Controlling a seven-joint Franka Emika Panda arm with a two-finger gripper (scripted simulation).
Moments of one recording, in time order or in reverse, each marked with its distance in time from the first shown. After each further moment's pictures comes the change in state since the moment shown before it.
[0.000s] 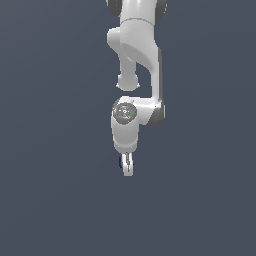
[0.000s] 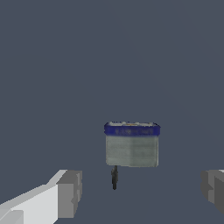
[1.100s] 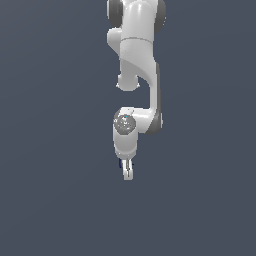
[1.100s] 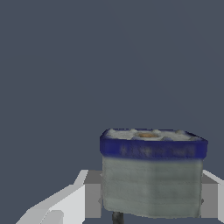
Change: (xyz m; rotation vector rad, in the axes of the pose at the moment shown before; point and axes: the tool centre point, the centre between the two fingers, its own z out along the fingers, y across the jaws) arm 0.000 0.000 0.050 0.000 0.000 0.005
